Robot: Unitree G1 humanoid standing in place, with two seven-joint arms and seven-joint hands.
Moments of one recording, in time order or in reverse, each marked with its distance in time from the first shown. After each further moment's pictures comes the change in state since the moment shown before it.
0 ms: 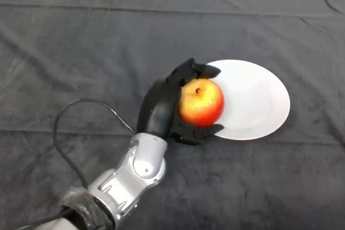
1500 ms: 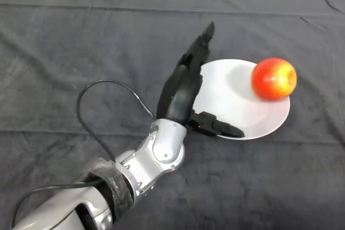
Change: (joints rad) left arm -0.147 -0.016 -0.092 0.138 -0.186 -0.250 0.143; right arm 0.000 0.000 -0.001 0.000 0.000 0.000 0.001
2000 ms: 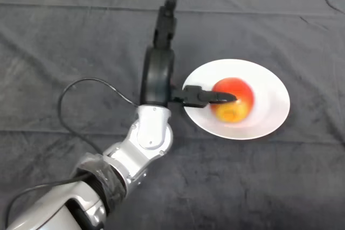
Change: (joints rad) left arm 0.010 0.068 0.145 0.000 -0.062 -0.156 -0.036; right arm 0.000 0.000 0.000 0.000 0.000 0.000 0.001
